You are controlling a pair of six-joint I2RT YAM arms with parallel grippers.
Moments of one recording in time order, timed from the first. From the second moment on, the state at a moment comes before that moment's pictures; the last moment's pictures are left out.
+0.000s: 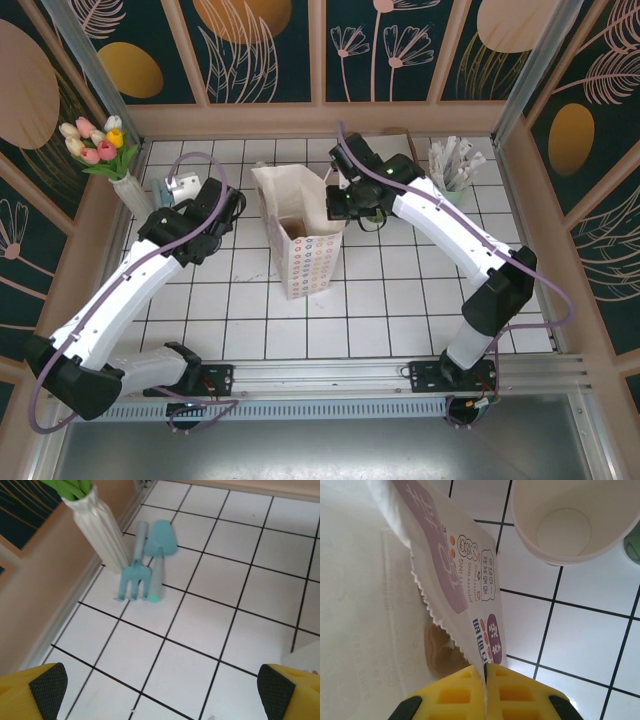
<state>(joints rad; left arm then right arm) -0.55 1.20 1.25 -1.11 -0.75 -0.75 0.72 1.68 1.73 -1.08 -0.07 0.53</state>
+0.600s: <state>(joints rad) -0.55 1.13 1.05 -0.82 -0.54 -0.90 0.73 1.75 1.81 -1.05 -0.06 0.49</state>
